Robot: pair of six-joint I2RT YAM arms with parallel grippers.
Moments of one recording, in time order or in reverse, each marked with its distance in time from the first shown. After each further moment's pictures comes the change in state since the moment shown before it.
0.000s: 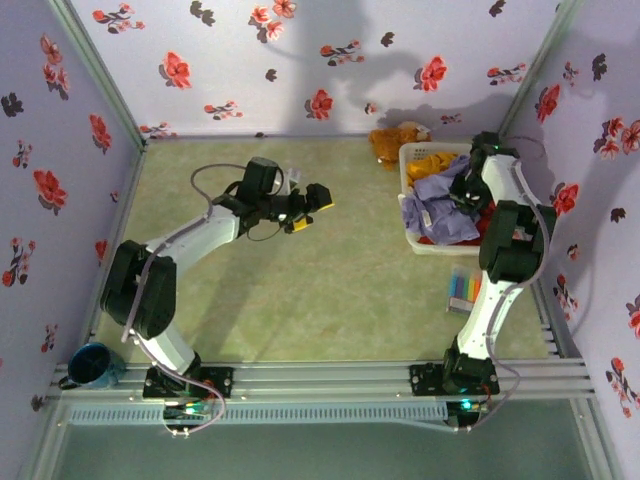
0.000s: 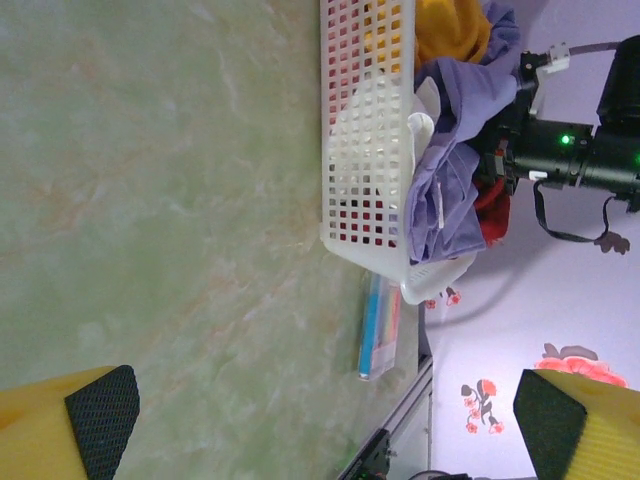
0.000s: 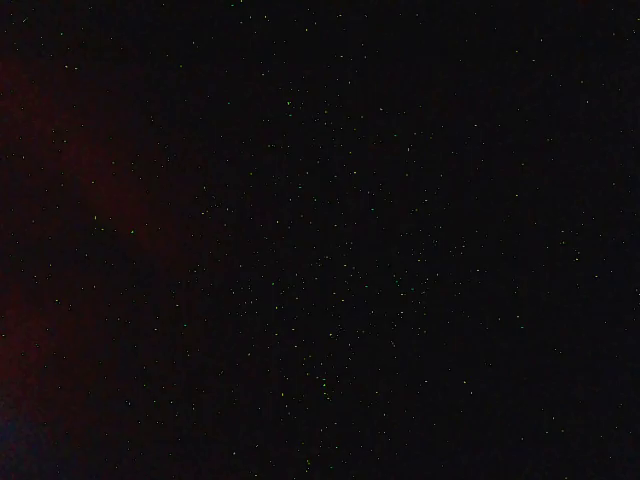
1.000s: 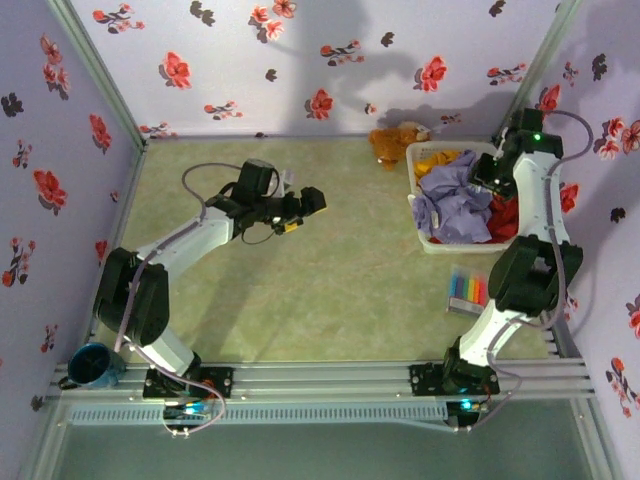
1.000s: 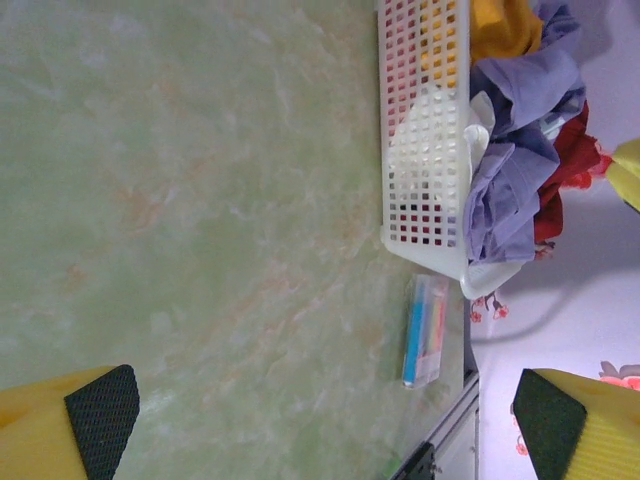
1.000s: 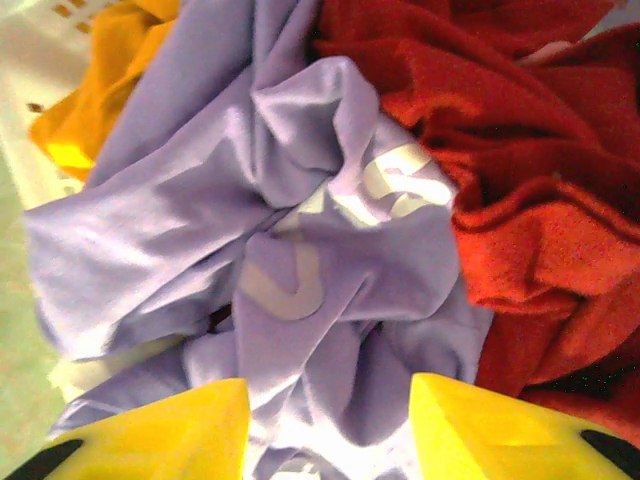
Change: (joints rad) left arm 0.003 -0.049 -0.011 -0.082 -0.094 0.070; right arm -0.061 -0.294 0.062 -0.148 -0.096 -0.080
